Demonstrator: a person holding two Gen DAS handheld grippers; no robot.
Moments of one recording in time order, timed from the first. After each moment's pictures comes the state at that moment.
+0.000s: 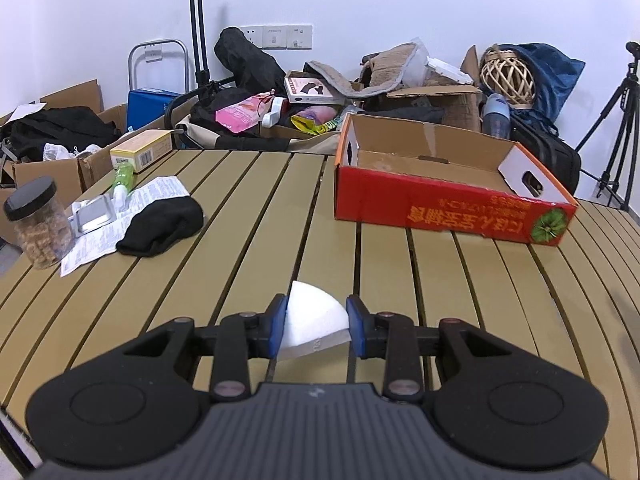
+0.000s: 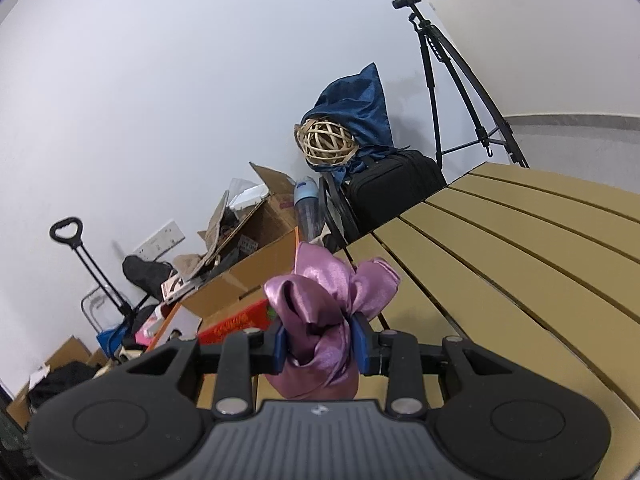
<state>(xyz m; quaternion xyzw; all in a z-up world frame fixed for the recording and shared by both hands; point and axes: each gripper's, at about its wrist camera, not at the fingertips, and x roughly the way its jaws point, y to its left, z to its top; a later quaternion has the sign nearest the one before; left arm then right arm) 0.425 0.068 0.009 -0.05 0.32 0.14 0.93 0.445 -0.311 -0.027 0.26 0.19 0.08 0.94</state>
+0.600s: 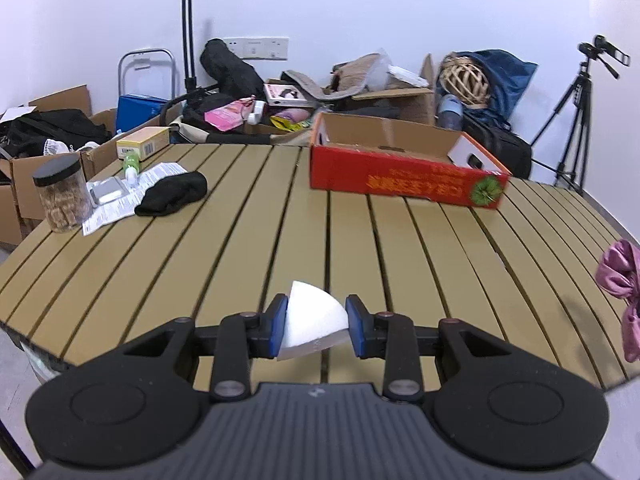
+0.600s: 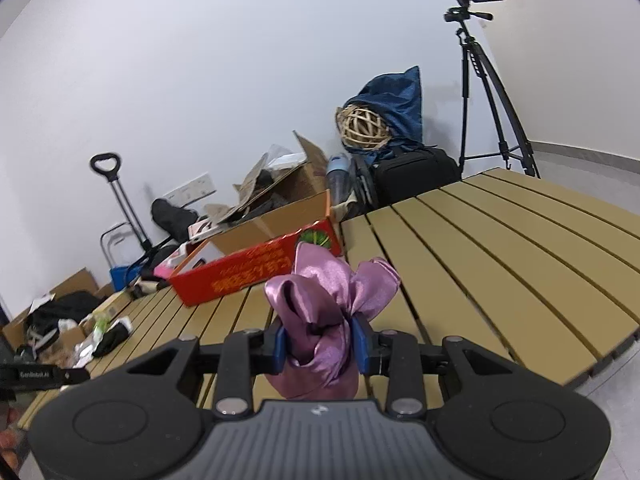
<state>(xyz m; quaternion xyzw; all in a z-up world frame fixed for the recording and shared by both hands) 0.310 0.045 0.012 -0.05 0.30 0.09 0.95 0.333 -0.289 -0.037 0.17 0.20 0.12 0.96</state>
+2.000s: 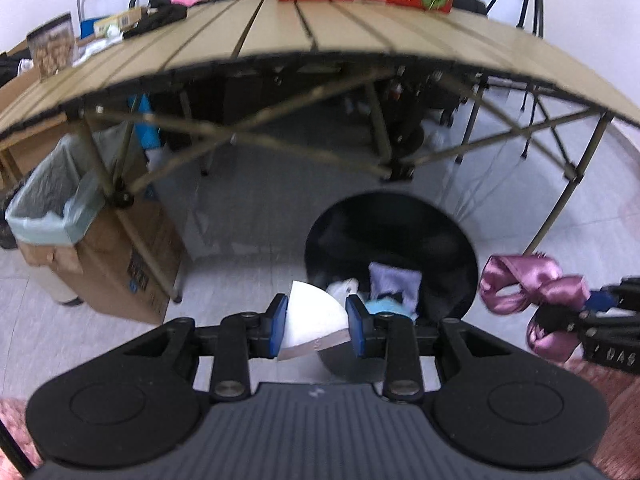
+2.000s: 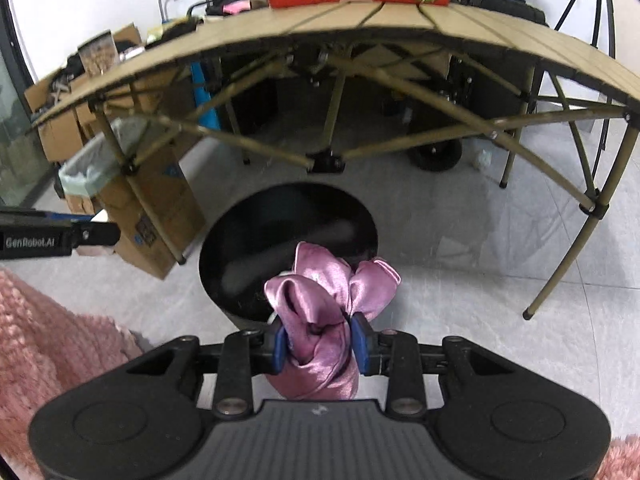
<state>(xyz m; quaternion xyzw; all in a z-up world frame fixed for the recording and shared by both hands) 0.161 0.037 -0.142 0.00 0.44 0.03 0.90 0.187 -0.186 -0.185 -0.03 0.44 0.21 0.87</state>
